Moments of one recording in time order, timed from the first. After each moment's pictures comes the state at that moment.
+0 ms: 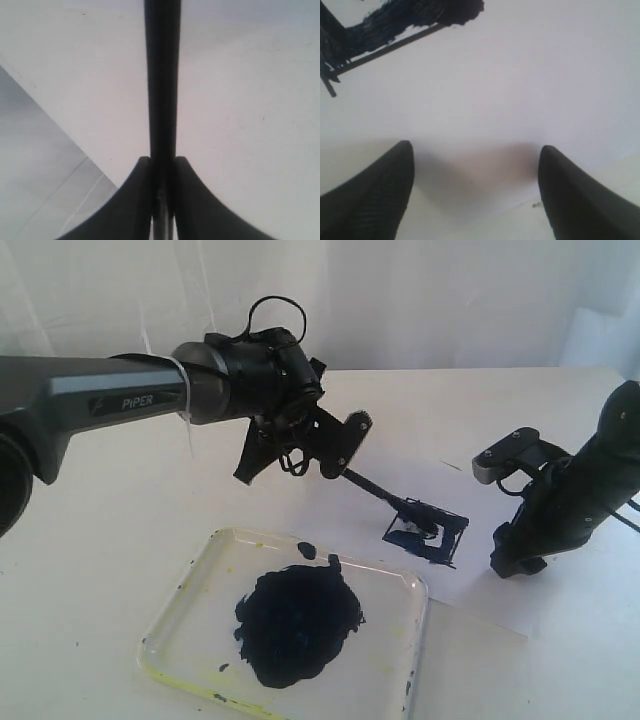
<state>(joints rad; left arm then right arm) -0.74 2.22 -1.83 0.67 0.76 1.03 0.05 1.88 -0.99 0.26 0.54 -0.79</state>
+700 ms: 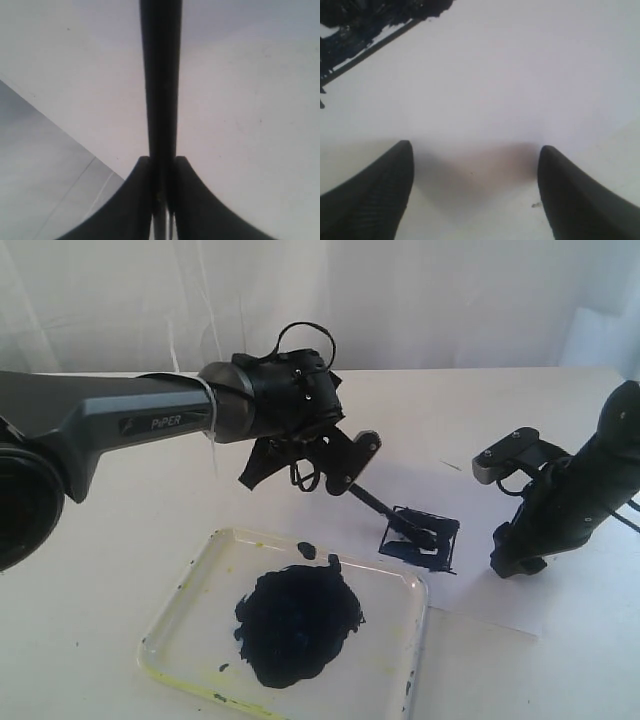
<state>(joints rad) -0.78 2.27 -1.85 0.79 0.81 1.02 0.05 1.88 -0.99 0.26 0.54 -0.79</state>
